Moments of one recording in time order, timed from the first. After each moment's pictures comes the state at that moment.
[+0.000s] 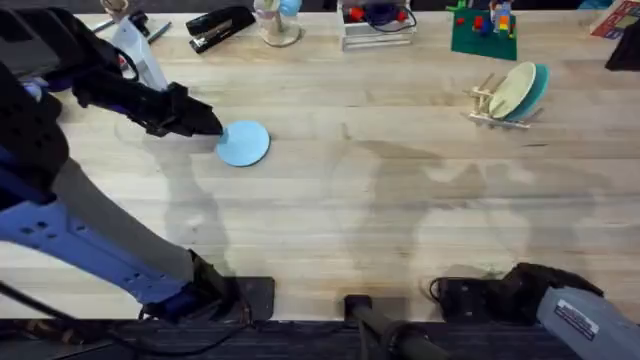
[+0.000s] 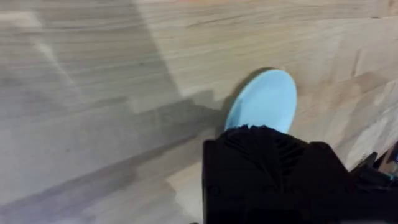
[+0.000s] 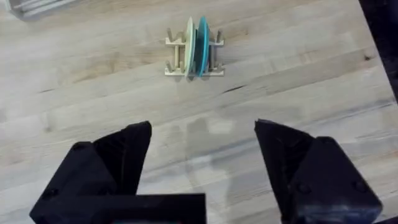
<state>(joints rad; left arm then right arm) 0.47 1.93 1.30 -1.08 0.64 0.44 -0.25 0.98 1.45 -1.29 0.05 0.02</state>
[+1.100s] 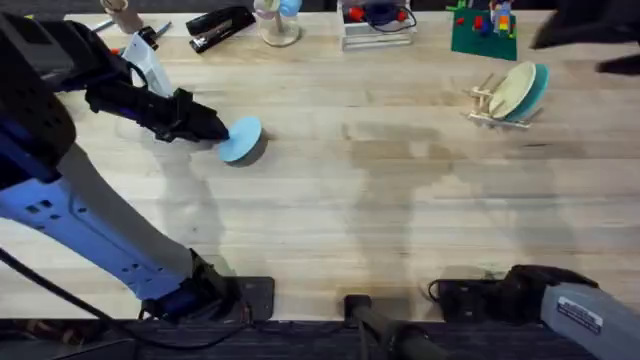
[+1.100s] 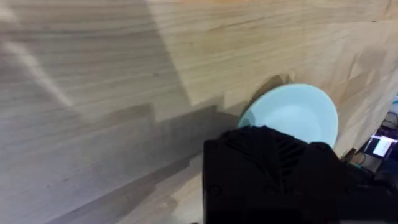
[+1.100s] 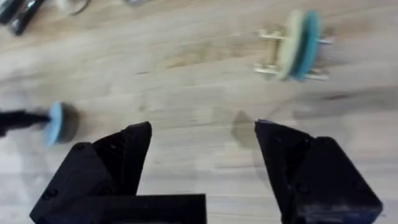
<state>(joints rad) 0.48 2.04 1.33 -1.09 0.68 0.43 -0.13 1.09 1.45 -1.23 -0.23 0.15</state>
